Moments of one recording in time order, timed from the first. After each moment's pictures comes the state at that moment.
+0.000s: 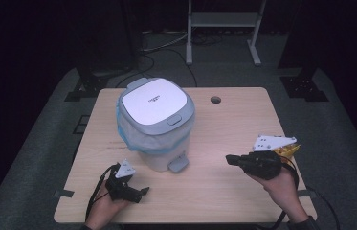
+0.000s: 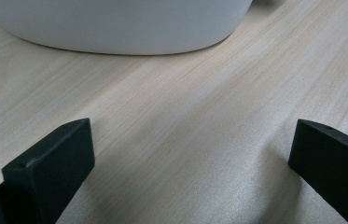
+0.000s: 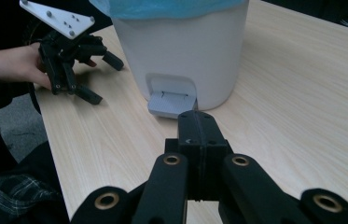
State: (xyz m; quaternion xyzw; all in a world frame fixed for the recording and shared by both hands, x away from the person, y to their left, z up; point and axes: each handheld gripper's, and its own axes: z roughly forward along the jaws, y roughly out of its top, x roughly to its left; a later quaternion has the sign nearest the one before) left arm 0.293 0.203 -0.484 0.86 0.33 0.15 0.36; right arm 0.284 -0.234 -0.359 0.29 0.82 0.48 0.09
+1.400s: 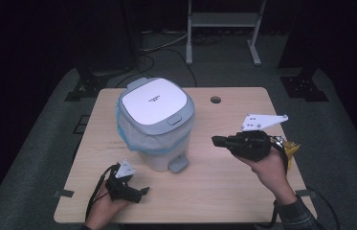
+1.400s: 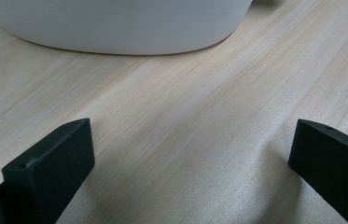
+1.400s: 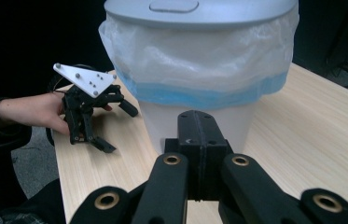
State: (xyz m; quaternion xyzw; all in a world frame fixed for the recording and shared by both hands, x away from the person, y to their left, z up) left arm 0.293 0.203 -0.484 0.86 0.33 0.15 0.36; right arm 0.303 -0.197 -0.303 0.25 0.81 0.52 0.10
